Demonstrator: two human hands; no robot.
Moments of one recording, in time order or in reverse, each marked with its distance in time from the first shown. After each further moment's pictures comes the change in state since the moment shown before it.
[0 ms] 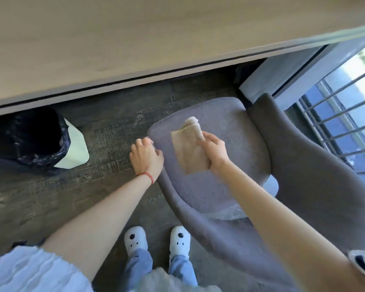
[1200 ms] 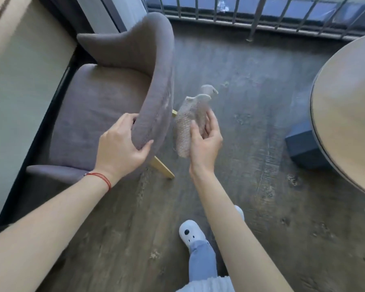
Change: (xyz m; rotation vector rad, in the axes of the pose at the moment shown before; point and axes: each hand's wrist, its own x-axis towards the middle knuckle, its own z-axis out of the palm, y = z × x) left_hand -0.258 0.101 0.035 0.150 -0.289 1.403; right_hand -0.241 0.198 -0.161 0.918 1.024 -0.273
